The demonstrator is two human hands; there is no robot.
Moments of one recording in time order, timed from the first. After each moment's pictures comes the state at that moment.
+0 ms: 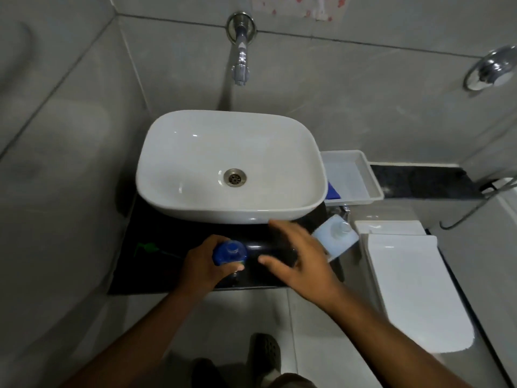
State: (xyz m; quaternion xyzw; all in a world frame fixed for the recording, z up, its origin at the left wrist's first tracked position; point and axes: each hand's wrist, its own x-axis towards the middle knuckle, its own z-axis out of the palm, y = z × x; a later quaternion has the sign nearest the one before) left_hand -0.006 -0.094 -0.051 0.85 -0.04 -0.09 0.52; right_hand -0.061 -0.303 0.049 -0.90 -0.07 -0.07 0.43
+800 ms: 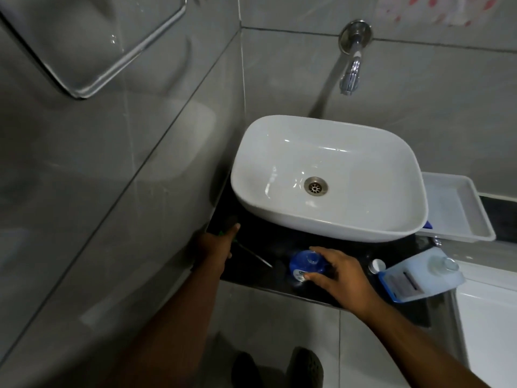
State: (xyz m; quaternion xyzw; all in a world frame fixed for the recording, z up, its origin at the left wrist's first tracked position) left_hand 0.046 0.018 -0.087 0.72 0.43 -0.02 0.54; right_hand -0.014 -0.267 -0.031 -0.90 -0.09 0.09 0.42
